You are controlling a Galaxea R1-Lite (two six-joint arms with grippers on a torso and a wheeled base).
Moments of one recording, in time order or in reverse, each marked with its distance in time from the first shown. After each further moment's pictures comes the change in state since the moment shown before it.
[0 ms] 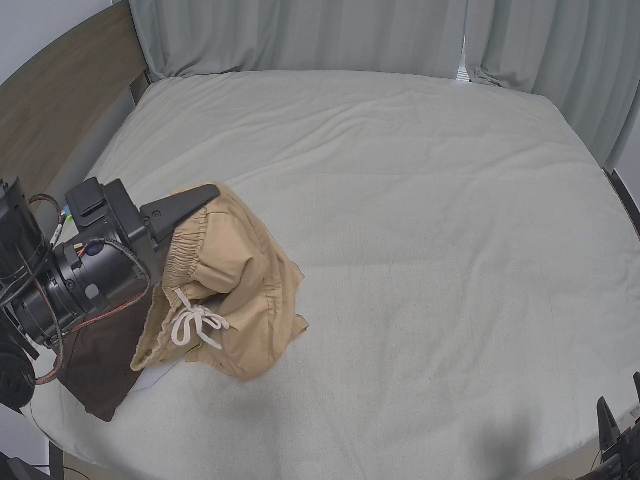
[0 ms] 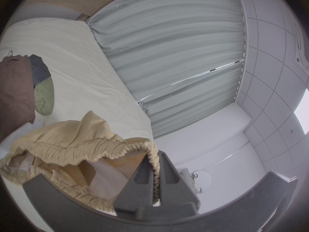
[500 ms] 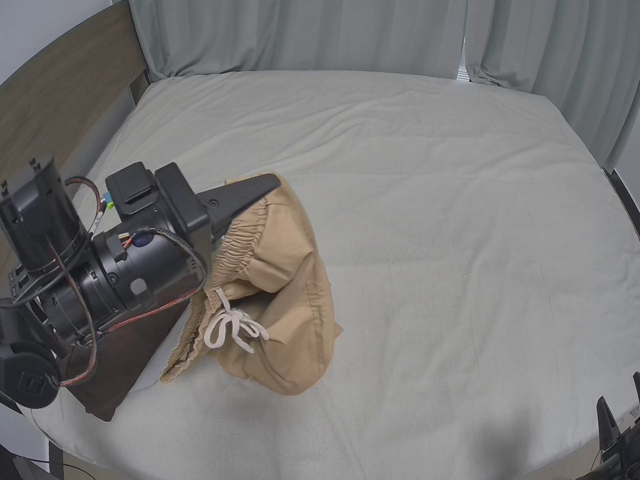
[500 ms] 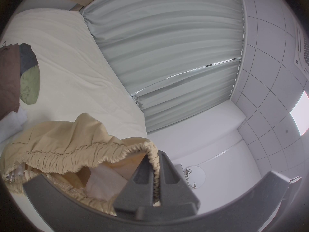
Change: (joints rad) left arm -0.166 0.088 -0.103 0.000 0.086 0.000; right arm 0.000 0.000 0.000 0.000 0.000 0.000
